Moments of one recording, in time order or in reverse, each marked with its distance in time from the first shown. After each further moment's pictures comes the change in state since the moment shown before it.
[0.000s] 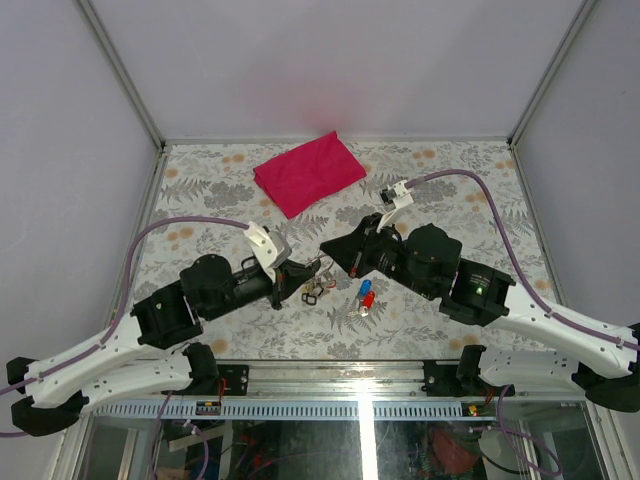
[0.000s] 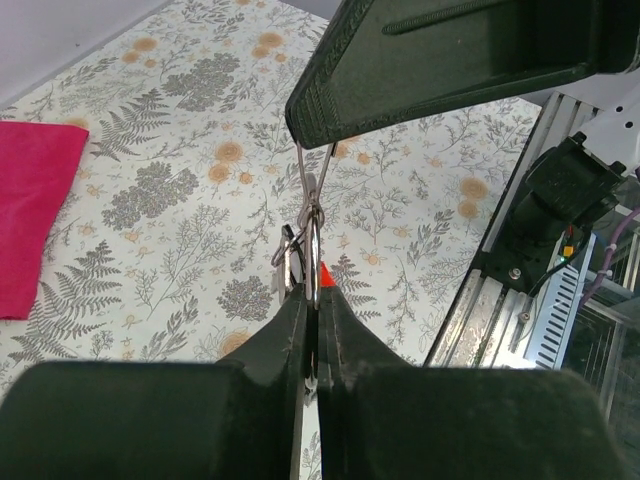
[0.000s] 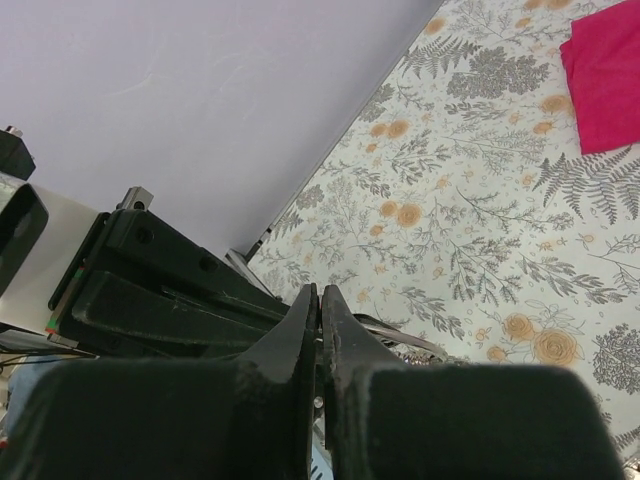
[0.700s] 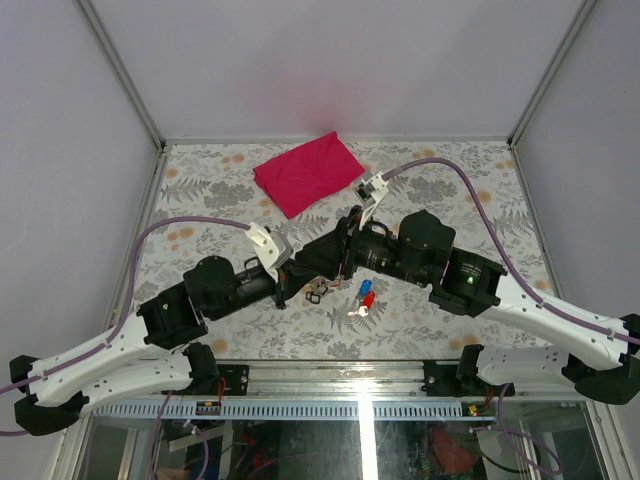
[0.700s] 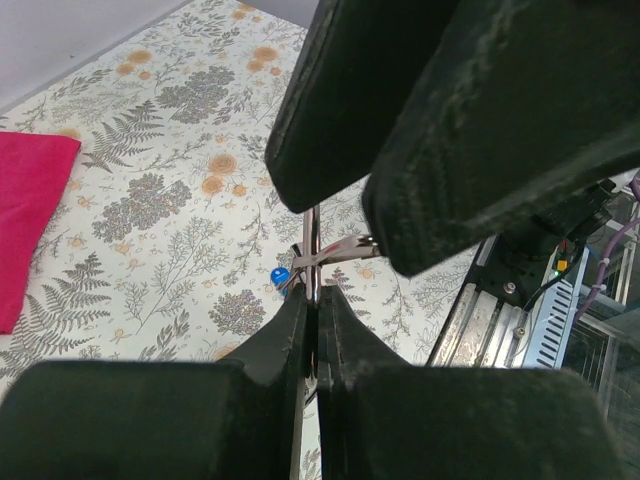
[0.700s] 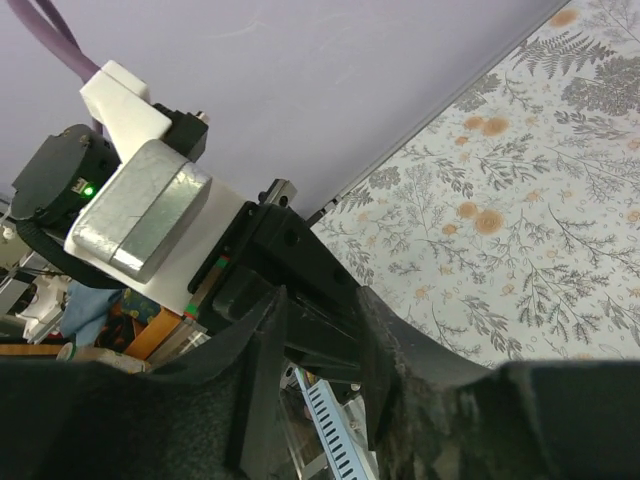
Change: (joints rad) left arm -0.002 0.005 -0.039 0.082 0.000 -0.014; right arm -0.001 0.092 0.118 0.024 -0.240 -0.076
